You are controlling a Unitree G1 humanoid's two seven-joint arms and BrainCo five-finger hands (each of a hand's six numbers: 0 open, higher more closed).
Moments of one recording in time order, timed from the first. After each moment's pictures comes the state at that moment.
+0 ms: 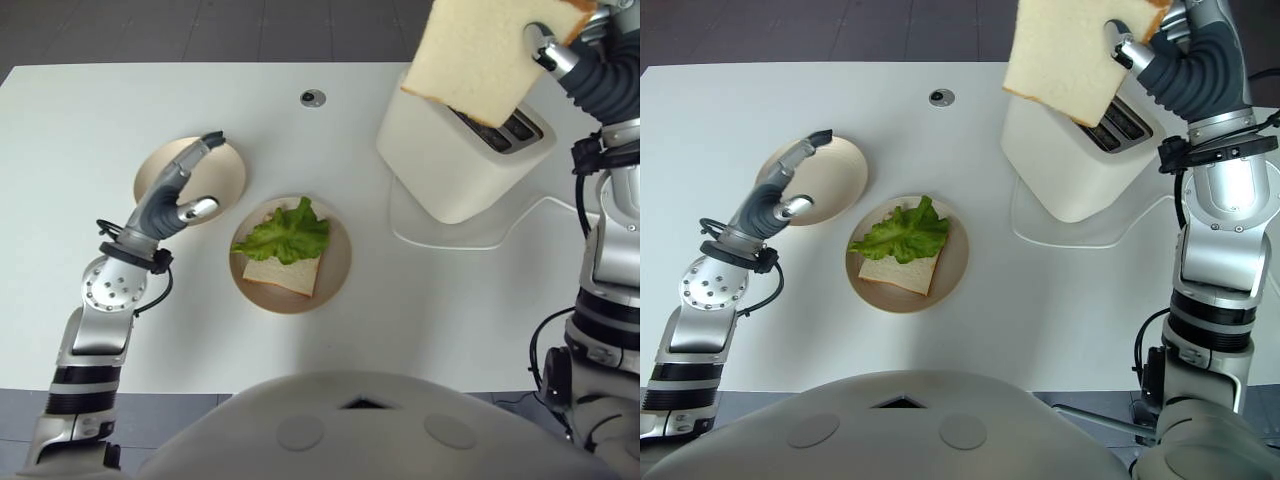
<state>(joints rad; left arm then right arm) 0.18 0.53 0.11 -0.22 0.10 -0.39 -0.21 -0.23 -0.56 -0.25 -0.49 -0.03 0.10 0.26</state>
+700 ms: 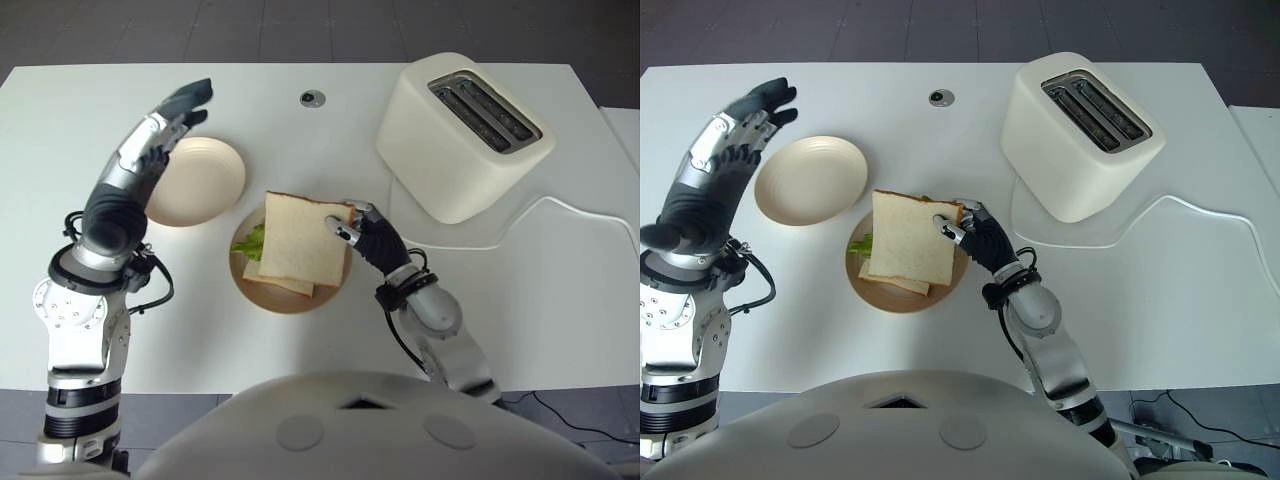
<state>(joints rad) 0.24 0.48 0.16 -0.51 -0.34 -0.48 -0.48 0.30 -0.15 0.39 -0.42 -0.04 0.13 0.10</state>
